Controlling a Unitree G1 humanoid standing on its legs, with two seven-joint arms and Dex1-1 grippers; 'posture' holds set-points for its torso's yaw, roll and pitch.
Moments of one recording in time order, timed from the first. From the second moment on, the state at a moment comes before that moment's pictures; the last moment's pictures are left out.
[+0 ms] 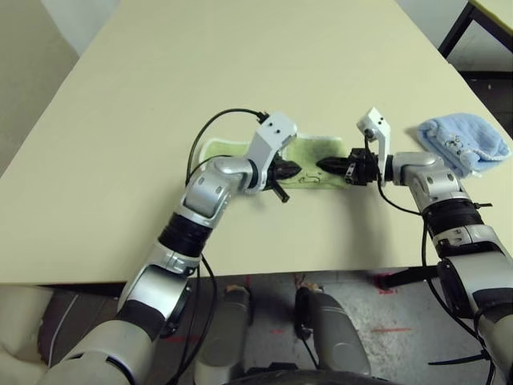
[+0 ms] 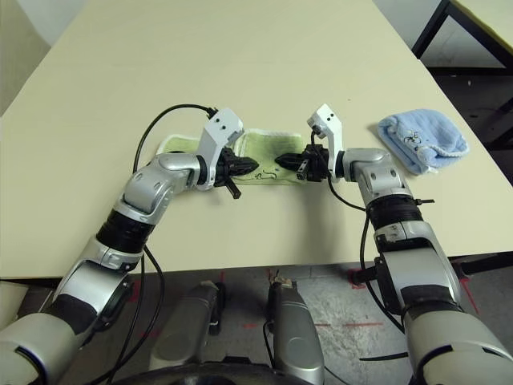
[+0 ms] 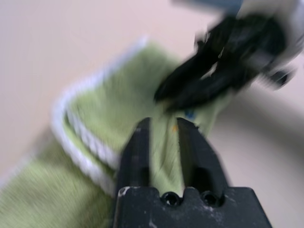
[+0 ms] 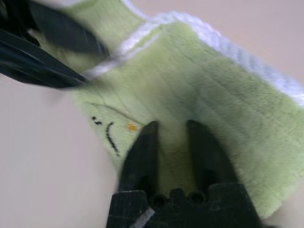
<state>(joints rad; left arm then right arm) -0.73 0.20 -0.20 -0.05 -0.19 0.84 -0.66 -0.79 -0.48 0.06 0.69 0.20 0.26 1.19</state>
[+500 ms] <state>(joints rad) -0.61 0.23 0.28 -0.55 -0.36 1.54 -0.42 -0.84 -0.59 0.01 0.59 0.27 0.23 1.32</state>
